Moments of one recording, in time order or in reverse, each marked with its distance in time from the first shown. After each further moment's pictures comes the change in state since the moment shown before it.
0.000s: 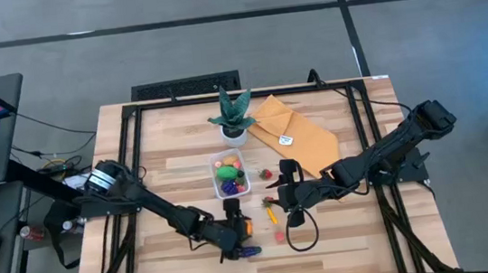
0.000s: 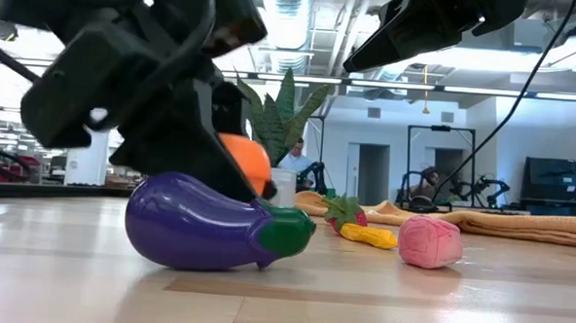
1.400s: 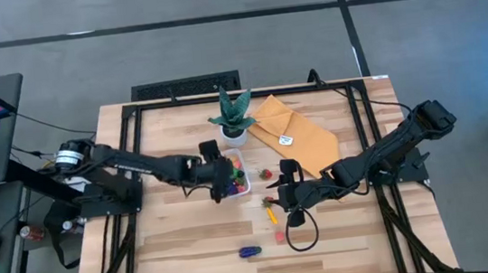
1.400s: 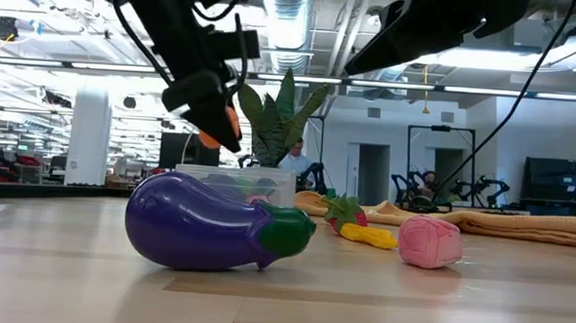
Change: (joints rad) left arm 0.408 -0.347 -0.003 -0.543 -0.049 0.193; right arm 0.000 0.000 0.000 -0.013 0.000 0.011
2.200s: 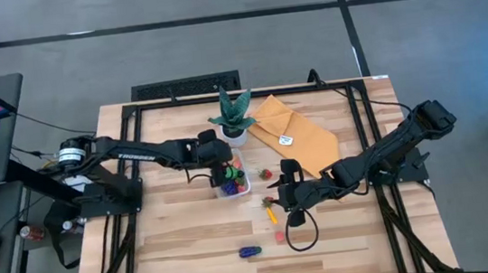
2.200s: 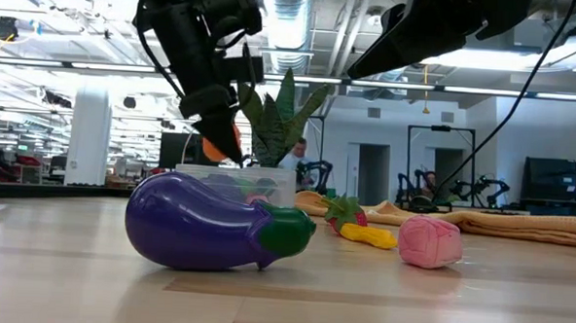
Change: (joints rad) left arm 0.183 0.012 0.000 0.009 0.200 0.038; right arm 0.000 0.000 0.000 -0.018 0.000 0.025
